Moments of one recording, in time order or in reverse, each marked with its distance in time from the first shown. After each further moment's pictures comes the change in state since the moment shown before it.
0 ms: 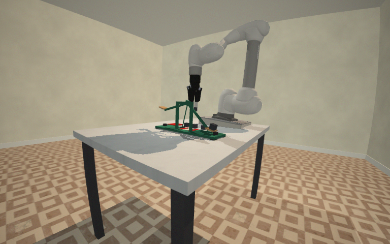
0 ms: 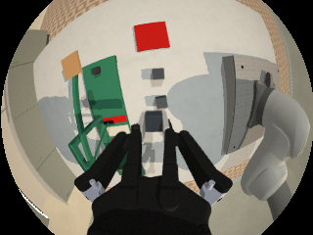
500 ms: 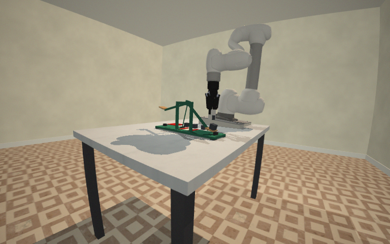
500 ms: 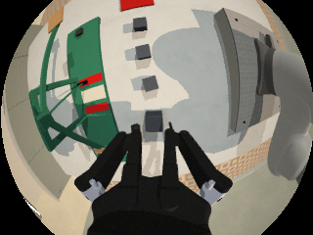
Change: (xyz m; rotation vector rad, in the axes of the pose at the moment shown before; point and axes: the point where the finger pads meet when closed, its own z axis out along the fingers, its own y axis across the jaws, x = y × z) arm -0.132 0.040 0.047 -0.003 0.000 0.003
